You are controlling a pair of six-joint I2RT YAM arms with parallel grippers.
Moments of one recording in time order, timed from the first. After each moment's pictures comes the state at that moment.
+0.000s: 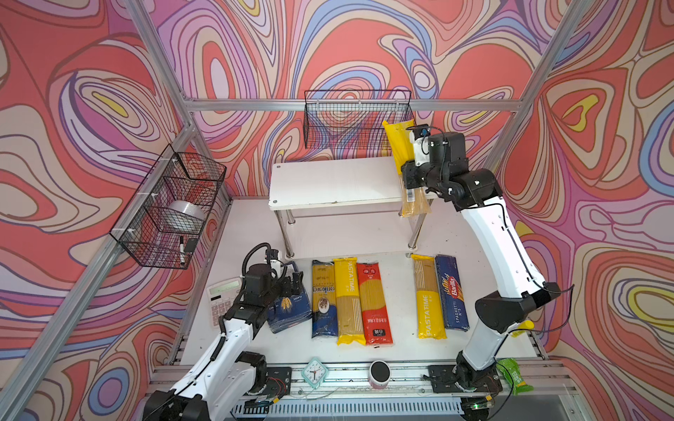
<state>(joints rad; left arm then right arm) -0.17 0.89 0.40 -0.09 0.11 -0.21 0.38 1.80 2.31 -0.97 0.13 0.03</state>
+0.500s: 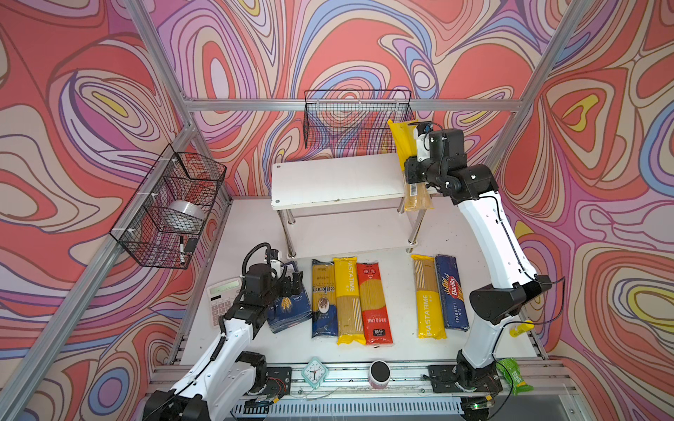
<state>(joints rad) -0.17 0.89 0.40 -0.09 0.11 -0.21 0.34 1.86 2.36 -0.97 0.15 0.05</state>
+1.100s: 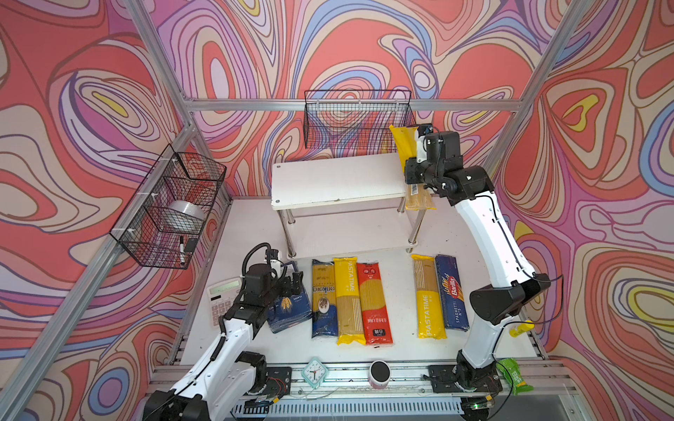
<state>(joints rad) -0.17 0.89 0.40 -0.09 0.11 -0.21 0.34 1.86 2.31 -0.93 0.20 0.08</state>
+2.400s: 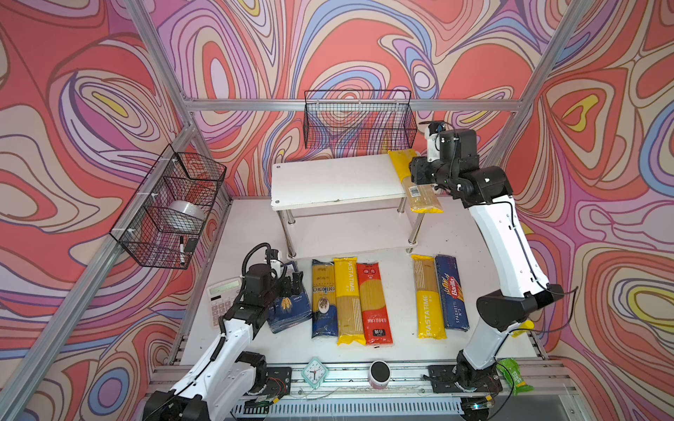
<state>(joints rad) -0.17 0.89 0.40 -0.09 0.11 -0.21 0.33 1.75 2.30 -1.01 0.15 0.08</state>
